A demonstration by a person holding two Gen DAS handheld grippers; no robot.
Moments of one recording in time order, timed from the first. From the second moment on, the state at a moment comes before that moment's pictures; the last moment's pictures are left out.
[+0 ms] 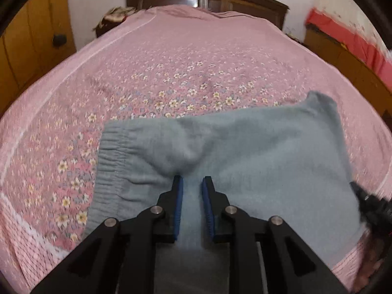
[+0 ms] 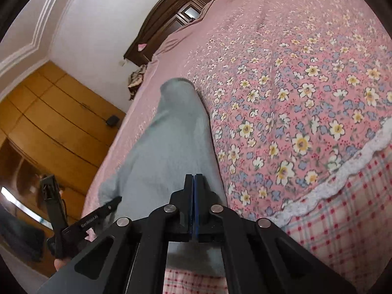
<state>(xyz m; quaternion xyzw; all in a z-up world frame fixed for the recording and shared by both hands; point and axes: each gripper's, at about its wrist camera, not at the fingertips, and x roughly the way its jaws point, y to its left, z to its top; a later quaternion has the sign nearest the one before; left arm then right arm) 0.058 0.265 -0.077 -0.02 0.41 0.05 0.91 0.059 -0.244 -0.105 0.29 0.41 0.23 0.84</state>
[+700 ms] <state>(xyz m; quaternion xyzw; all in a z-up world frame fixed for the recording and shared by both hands) 0.058 0.270 -0.034 -0.07 0.40 -0.07 0.91 0.048 -0.182 -0.021 0.25 0.30 0.20 0.90</state>
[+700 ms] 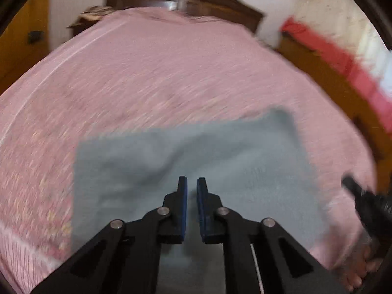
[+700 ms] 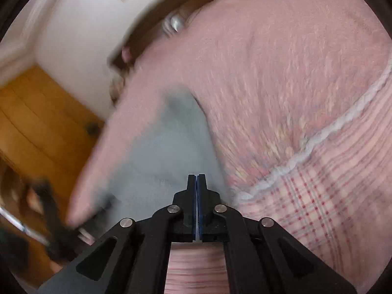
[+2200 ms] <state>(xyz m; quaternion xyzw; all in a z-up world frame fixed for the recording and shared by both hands) 0.012 0.325 -0.073 -0.17 0.32 -0.04 0.93 0.188 -0.184 -0.036 0.14 0.50 0.30 0.80</state>
